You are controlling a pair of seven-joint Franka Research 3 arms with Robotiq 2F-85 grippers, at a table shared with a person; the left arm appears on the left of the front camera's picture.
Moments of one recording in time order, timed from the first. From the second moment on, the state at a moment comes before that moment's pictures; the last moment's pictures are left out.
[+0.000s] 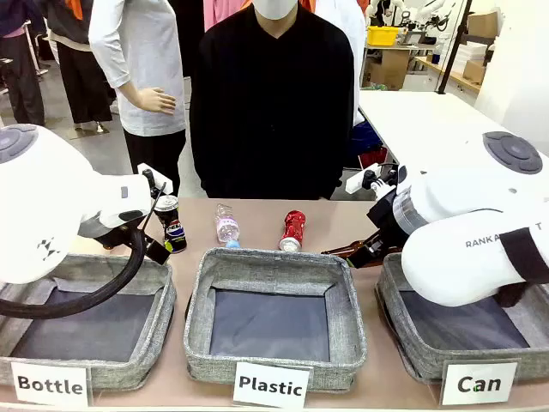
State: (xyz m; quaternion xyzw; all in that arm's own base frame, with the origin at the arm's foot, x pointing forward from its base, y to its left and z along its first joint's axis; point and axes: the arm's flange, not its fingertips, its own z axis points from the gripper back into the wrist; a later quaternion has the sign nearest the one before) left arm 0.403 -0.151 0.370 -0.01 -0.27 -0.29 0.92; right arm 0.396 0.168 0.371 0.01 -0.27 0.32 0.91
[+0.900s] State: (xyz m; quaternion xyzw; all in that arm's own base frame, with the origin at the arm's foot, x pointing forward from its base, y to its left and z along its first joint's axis) left arm 0.403 -0.151 0.370 -0.01 -0.27 -0.29 0.92; right arm 0.396 0.168 0.371 0.01 -0.27 0.32 0.91
